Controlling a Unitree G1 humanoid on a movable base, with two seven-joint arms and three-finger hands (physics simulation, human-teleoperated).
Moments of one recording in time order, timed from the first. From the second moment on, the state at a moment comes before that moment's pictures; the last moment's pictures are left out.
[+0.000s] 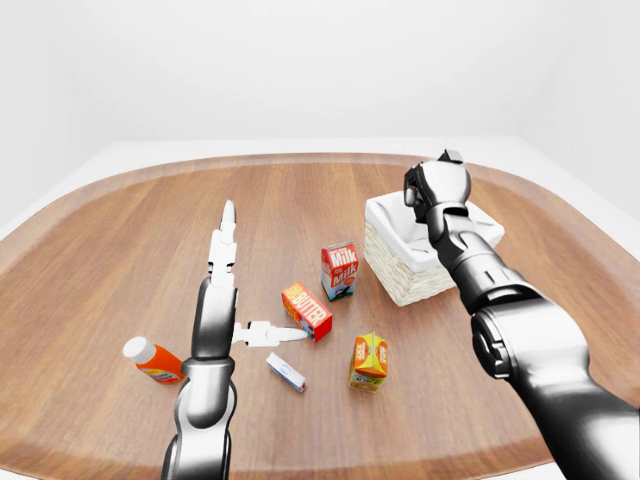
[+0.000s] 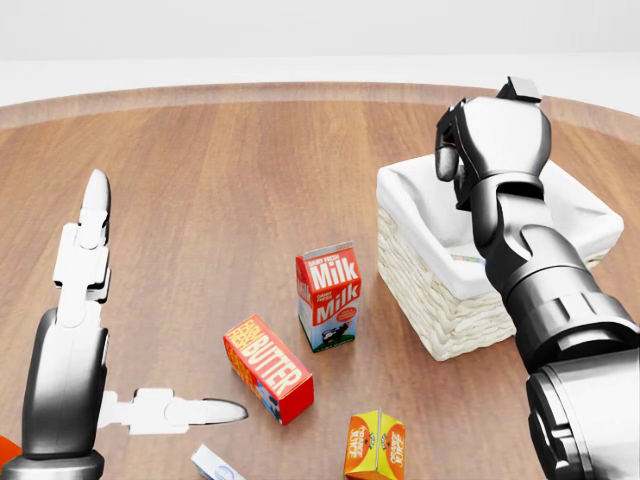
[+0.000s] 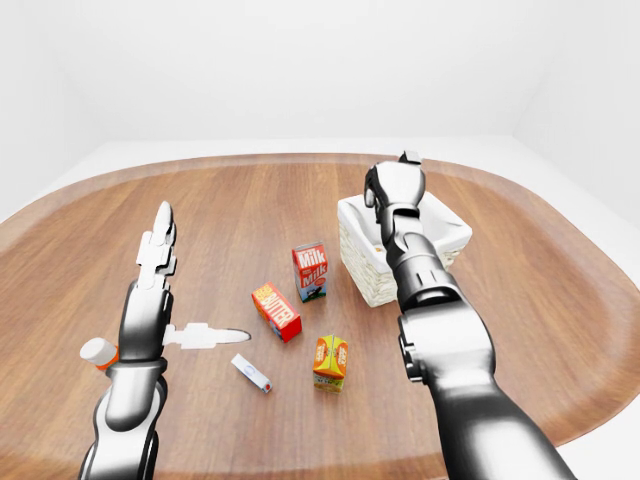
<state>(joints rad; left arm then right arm) 0.13 0.01 -0.04 -0.50 0.43 -0.09 0.01 -1.16 -0.30 0.03 1.33 -1.07 -0.04 -0.50</state>
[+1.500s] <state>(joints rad) 0.13 0.01 -0.05 -0.50 0.43 -0.09 0.01 -1.06 -0.31 0.01 1.37 -1.06 -0.05 -0.52</state>
